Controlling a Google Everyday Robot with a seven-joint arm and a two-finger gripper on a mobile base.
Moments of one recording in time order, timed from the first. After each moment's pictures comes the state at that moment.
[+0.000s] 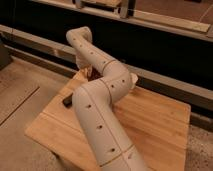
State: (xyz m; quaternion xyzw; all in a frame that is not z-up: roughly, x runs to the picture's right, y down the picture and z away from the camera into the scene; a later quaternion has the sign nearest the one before) arm -0.119 -0.083 0.900 -0.30 0.23 0.56 0.74
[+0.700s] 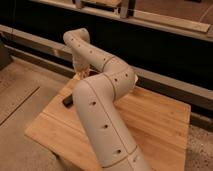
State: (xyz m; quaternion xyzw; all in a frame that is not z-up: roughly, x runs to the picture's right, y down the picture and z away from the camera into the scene) arm -0.115 -0.044 0.875 -0.33 0.24 0.49 0.77
